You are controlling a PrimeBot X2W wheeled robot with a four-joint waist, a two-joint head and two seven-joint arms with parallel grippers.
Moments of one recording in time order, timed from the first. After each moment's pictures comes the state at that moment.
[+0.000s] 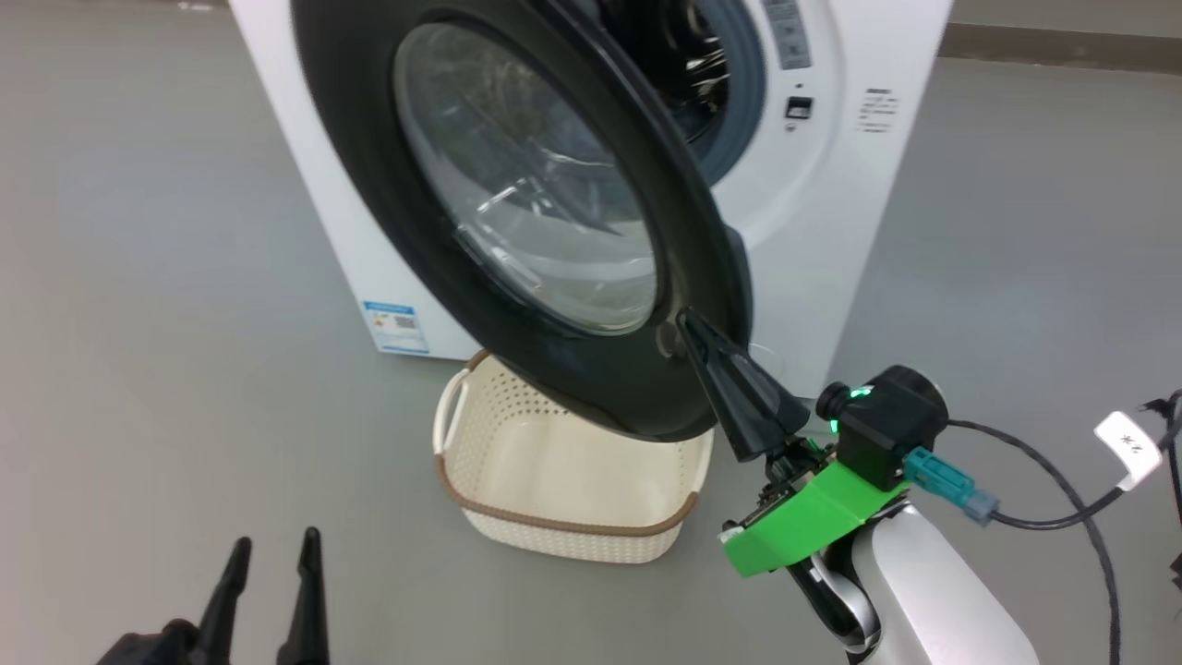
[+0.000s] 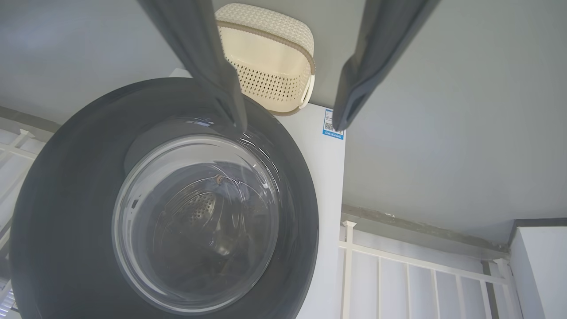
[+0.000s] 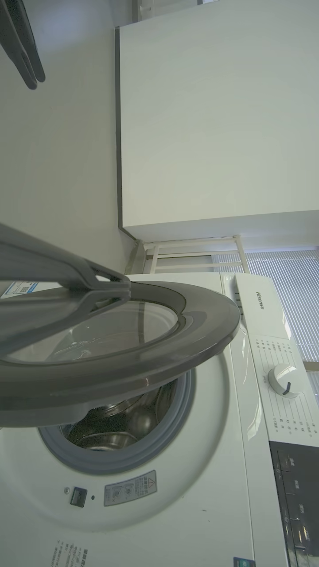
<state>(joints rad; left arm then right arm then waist) 0.06 0.10 -0.05 0.13 -0.40 -0.13 -0.26 -0.37 -0.06 0.37 0.15 0.26 0.13 -0.26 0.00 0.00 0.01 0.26</state>
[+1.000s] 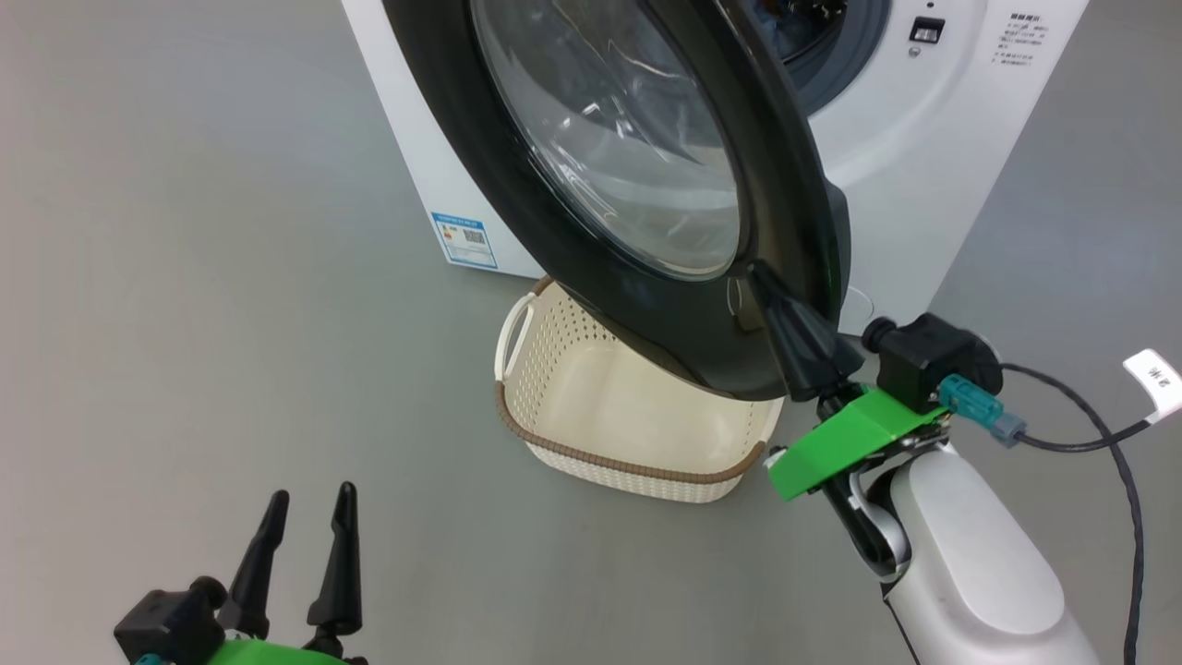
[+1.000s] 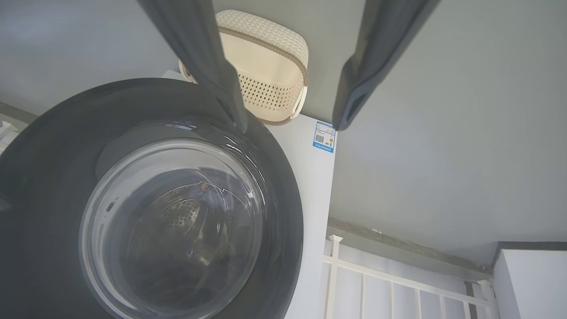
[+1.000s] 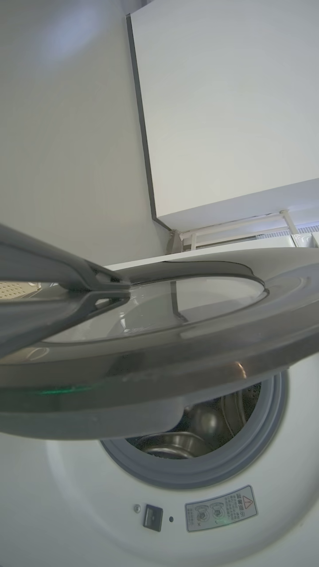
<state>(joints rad) -0.01 0.08 -0.12 0.11 -0.46 -0.13 -0.26 -0.49 -0.07 0.25 0.37 0.23 0.13 -0.26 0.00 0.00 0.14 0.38</state>
